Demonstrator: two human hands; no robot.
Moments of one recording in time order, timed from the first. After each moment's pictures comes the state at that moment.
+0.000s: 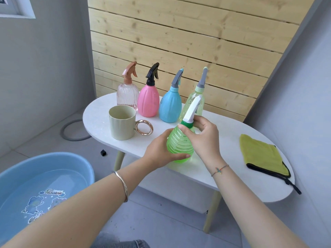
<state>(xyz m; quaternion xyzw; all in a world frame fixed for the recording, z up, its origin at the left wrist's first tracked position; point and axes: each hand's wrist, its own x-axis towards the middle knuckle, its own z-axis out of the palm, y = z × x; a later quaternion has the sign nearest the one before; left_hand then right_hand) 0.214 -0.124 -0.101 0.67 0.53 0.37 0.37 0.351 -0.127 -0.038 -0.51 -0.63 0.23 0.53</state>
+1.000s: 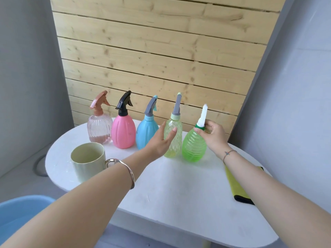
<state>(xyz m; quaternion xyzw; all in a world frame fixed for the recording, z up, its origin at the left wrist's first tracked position) 0.275 -0.005 -0.031 0.66 0.52 0.36 0.40 0.470 0.008 -0.015 -0.56 -0.61 0.23 0.51</state>
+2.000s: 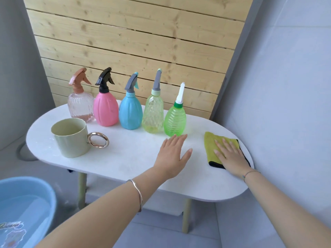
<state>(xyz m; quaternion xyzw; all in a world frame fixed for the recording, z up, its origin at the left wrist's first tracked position) 0.352 -0.107 -0.087 0.82 0.47 0.27 0.20 0.612 -0.103 -0.109 -0.75 -0.65 0.09 0.02</state>
